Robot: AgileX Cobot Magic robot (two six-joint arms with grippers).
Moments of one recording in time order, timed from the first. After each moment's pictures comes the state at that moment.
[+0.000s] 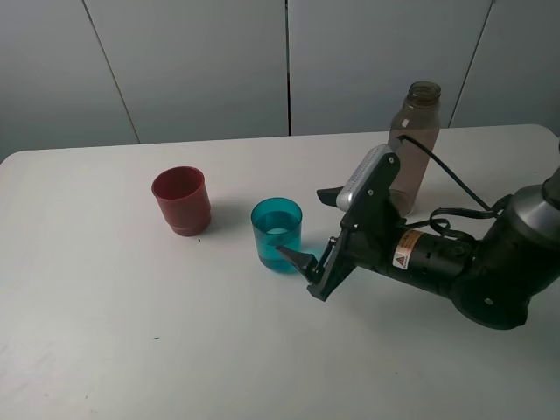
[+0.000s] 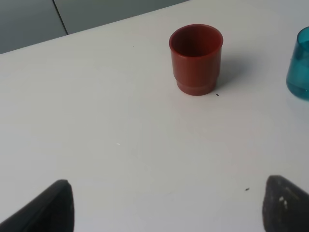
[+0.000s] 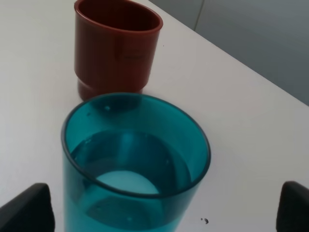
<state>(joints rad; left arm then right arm) -0.12 0.00 -0.51 -0.08 1.09 0.16 0.55 2.04 -0.42 -0.33 -1.21 -0.21</state>
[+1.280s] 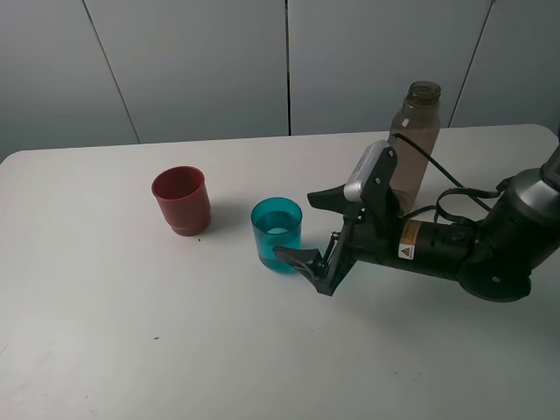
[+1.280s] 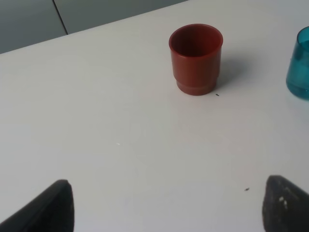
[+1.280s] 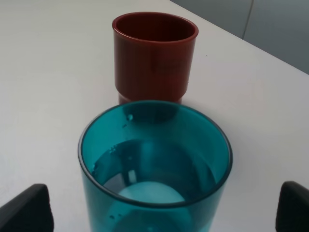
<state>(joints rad) -0.12 0.00 -0.51 -0.08 1.09 0.16 0.43 2.10 -0.50 -0.64 -1.21 -0.03</state>
